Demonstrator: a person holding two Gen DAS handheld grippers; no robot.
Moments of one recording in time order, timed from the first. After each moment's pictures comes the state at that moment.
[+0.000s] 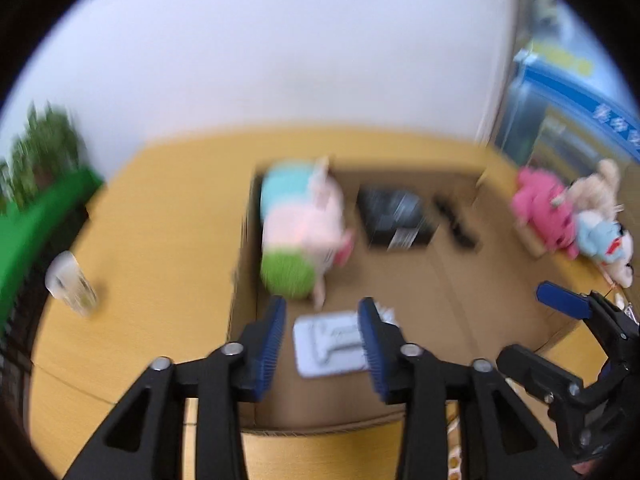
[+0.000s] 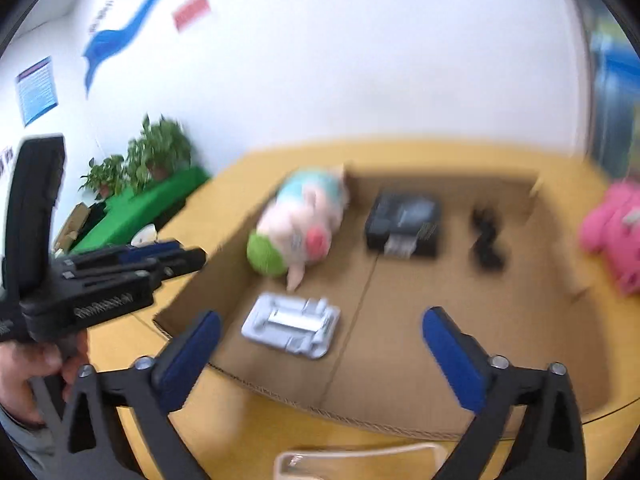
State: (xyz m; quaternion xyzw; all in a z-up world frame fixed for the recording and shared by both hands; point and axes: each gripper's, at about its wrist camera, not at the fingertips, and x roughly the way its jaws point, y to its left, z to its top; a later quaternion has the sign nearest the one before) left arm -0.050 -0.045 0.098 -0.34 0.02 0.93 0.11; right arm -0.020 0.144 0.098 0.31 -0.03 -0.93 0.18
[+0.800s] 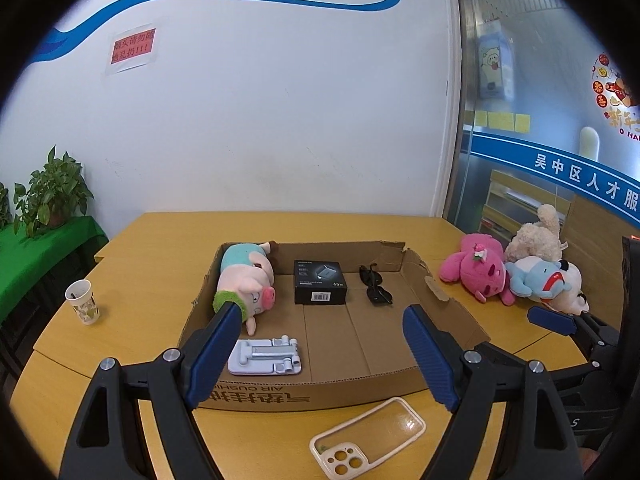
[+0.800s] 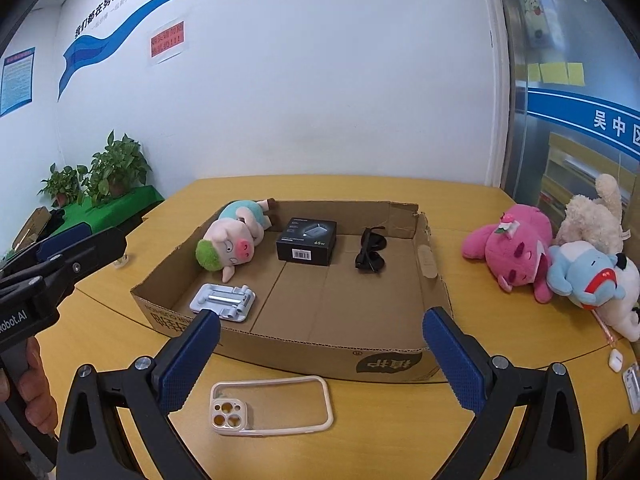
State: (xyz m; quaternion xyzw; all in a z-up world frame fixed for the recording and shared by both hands) left arm 0.073 0.026 0.140 -0.22 -0.01 0.97 0.12; right arm 0.080 0.224 0.141 0.28 0.00 -0.96 0.08
